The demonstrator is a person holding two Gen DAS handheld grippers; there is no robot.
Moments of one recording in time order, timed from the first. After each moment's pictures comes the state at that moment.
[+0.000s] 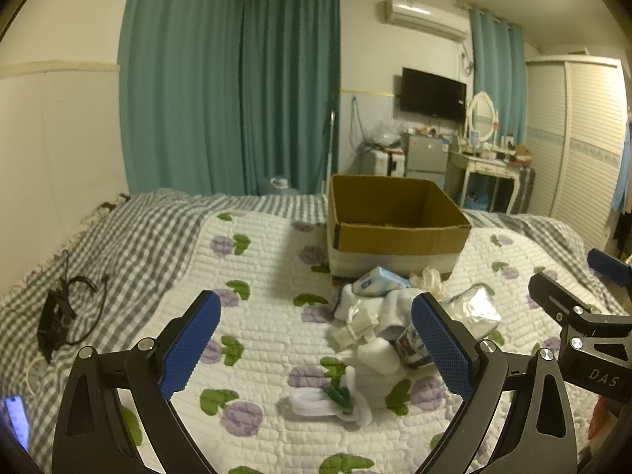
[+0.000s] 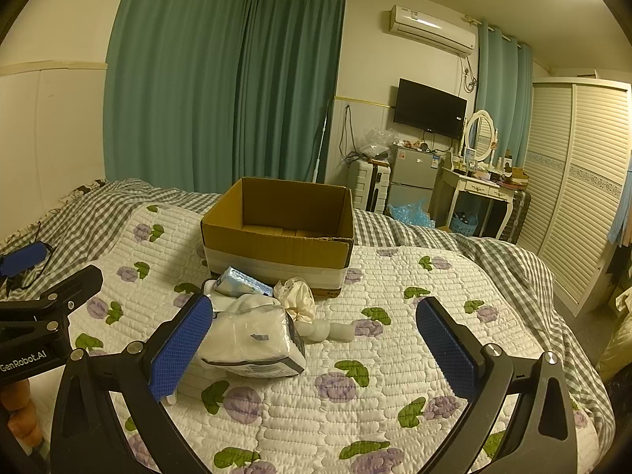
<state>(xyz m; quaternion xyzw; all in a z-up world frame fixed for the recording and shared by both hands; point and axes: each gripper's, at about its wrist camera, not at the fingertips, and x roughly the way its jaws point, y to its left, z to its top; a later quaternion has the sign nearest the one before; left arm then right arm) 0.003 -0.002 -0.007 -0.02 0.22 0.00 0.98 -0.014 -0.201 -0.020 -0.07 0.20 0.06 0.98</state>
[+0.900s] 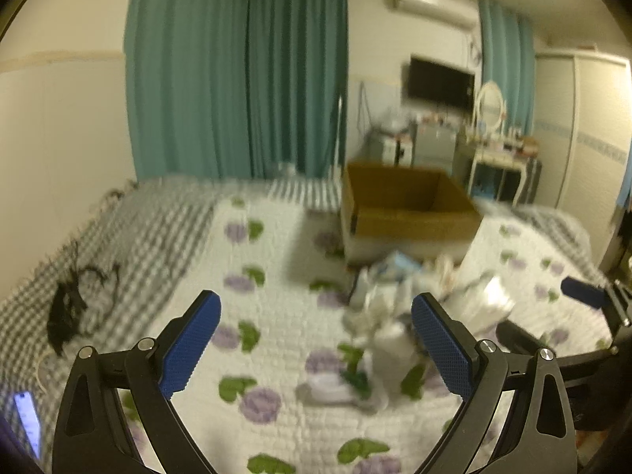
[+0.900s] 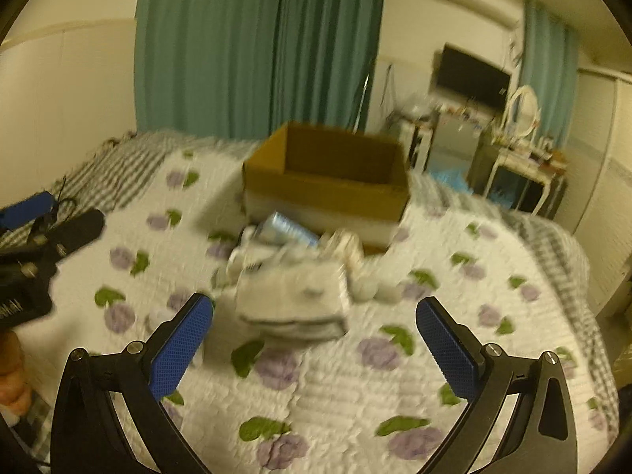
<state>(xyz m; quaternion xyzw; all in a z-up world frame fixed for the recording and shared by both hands) -0.002 0.011 0.002 -0.02 0.23 0.01 0.97 0.006 -0.174 -0.051 -0.10 0.30 0.13 0.94</state>
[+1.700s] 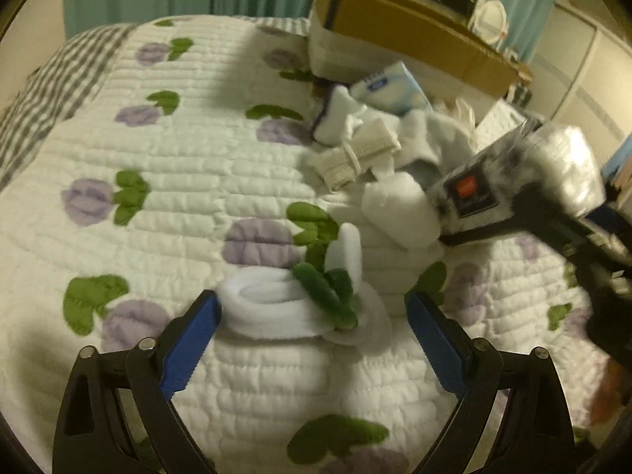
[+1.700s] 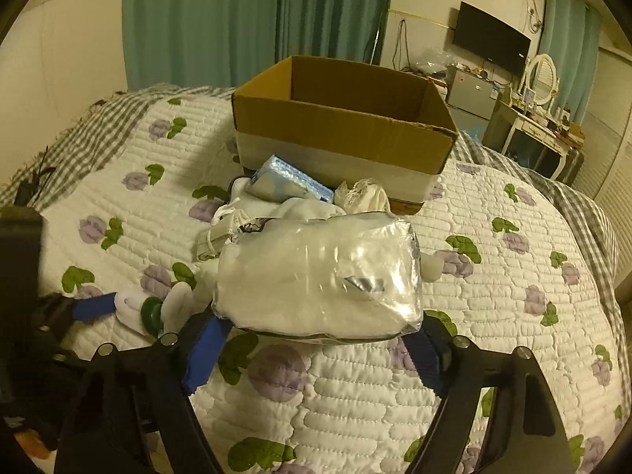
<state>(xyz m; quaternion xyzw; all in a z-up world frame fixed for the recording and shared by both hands) 0.068 -0.006 -0.131 -0.08 0.47 -0.06 0.88 0.064 -0.157 -0.099 -0.10 0.37 0.13 0.91</state>
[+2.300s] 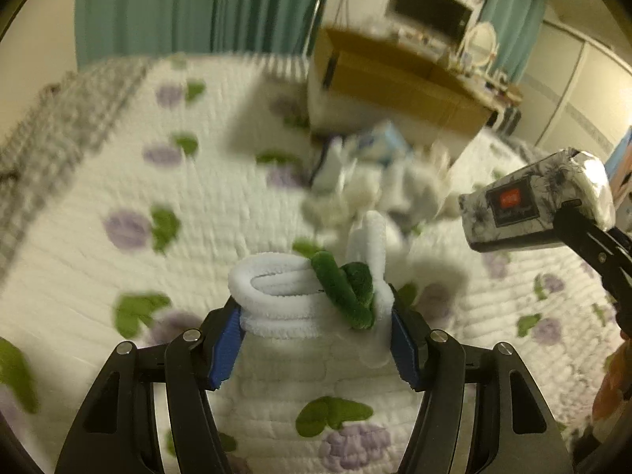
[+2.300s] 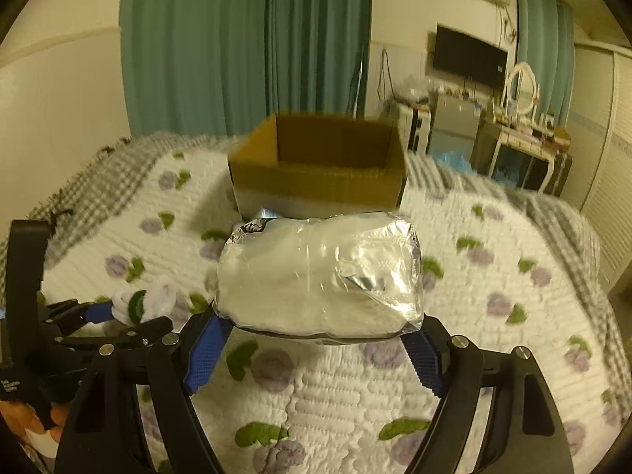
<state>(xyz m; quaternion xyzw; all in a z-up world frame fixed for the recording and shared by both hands) 0.044 0.006 -0.095 -0.08 0.43 -0.07 0.90 0.021 -0.189 -0.042 -0.07 0.30 0.13 0.94</state>
